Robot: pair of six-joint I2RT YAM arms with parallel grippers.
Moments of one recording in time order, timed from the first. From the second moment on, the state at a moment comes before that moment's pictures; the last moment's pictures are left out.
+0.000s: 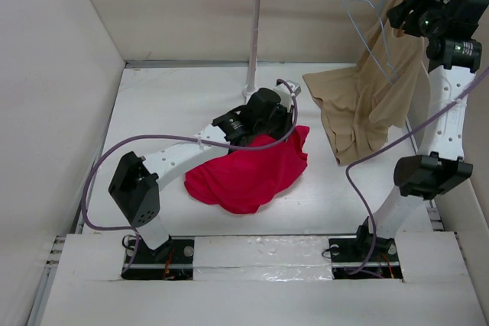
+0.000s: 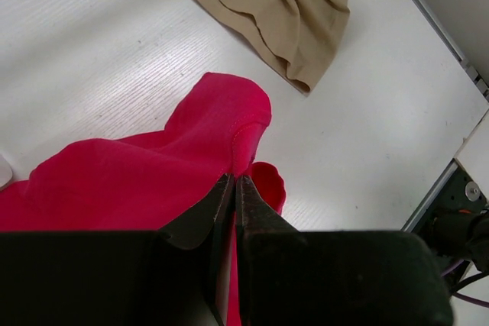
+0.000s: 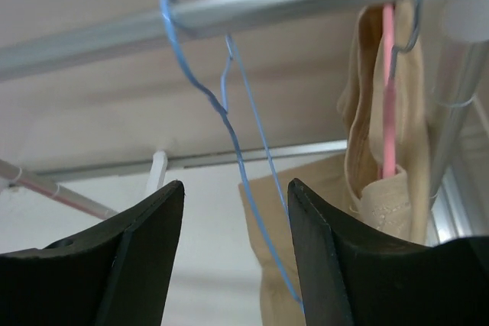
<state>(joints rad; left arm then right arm) -0.89 1.65 1.42 -0.28 0.06 -0.34 -0.24 1.76 2.25 -0.59 -0.32 0.26</state>
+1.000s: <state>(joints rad) -0.89 1.59 1.37 -0.28 0.05 -0.33 -0.12 1.95 2.37 -0.69 -0.24 0.12</state>
